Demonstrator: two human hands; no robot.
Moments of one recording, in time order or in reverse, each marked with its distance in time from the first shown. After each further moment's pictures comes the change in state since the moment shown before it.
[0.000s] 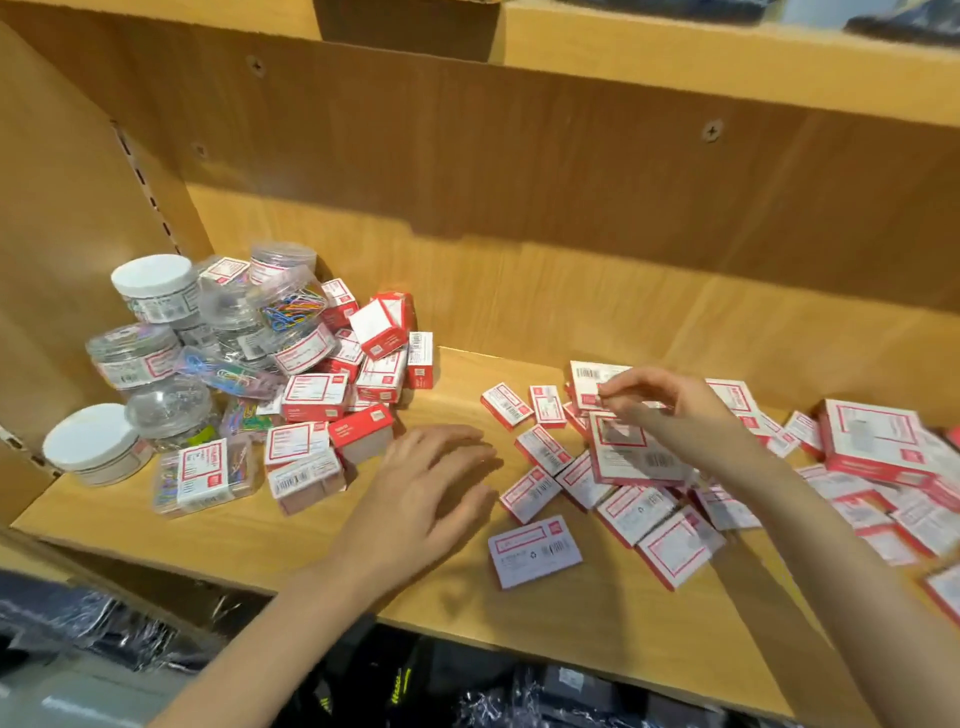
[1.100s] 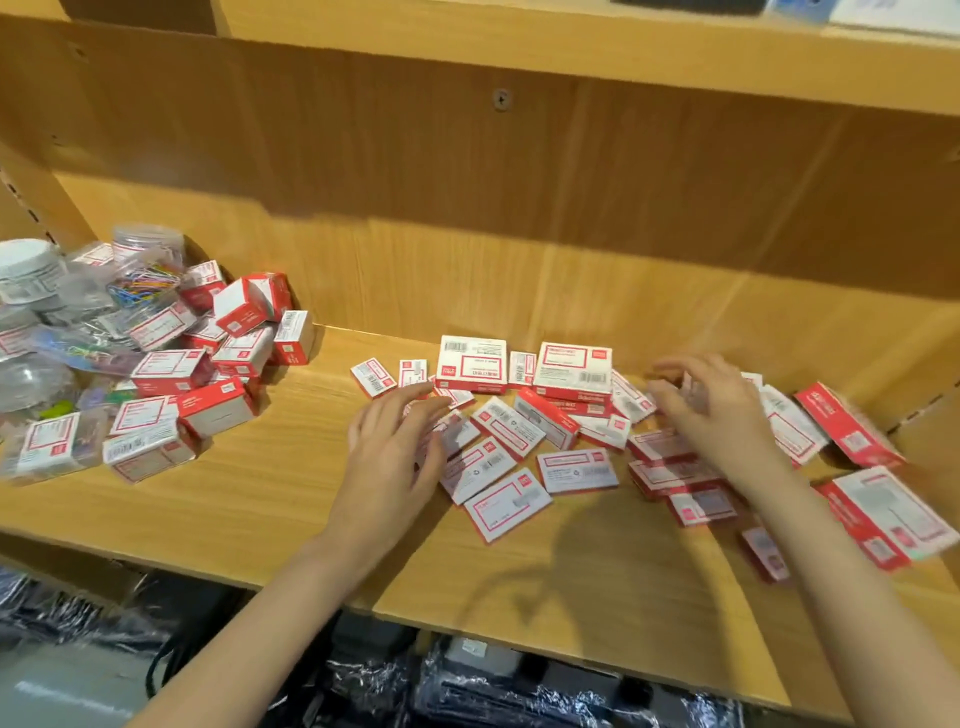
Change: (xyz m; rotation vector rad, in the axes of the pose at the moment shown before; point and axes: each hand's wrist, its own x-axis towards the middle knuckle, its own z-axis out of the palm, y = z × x) left_hand 0.047 0.097 0.085 0.108 0.136 -0.209; right_hand -0.040 0.116 -0.128 -0.462 0.360 -0.129
